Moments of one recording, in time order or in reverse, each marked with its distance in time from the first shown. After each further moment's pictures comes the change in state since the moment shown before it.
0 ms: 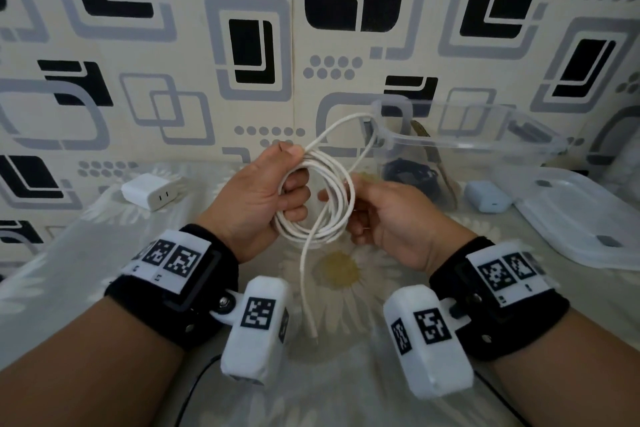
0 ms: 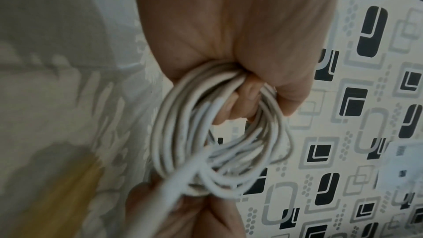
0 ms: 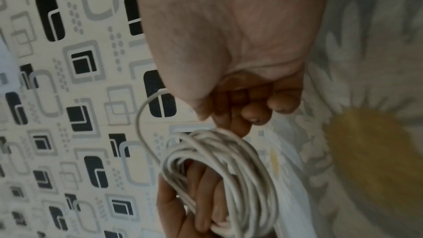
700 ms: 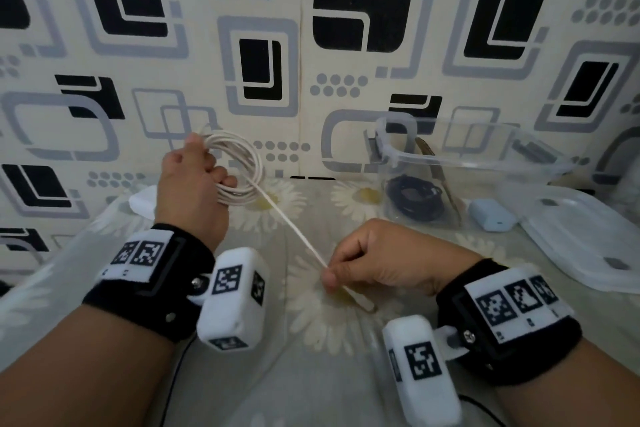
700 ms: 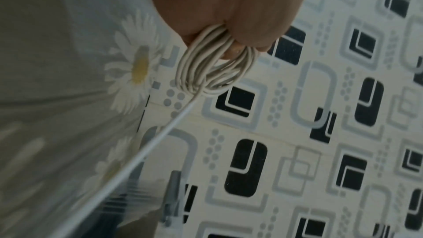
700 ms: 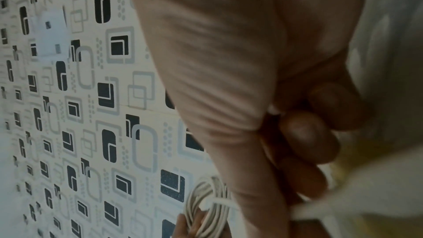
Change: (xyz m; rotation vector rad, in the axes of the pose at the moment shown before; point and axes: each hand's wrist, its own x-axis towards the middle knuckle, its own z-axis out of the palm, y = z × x) left_hand 0.011 0.026 -0.047 0.009 0.732 0.396; right_hand -0.017 -0.009 0.001 -0.671 -0.338 0.029
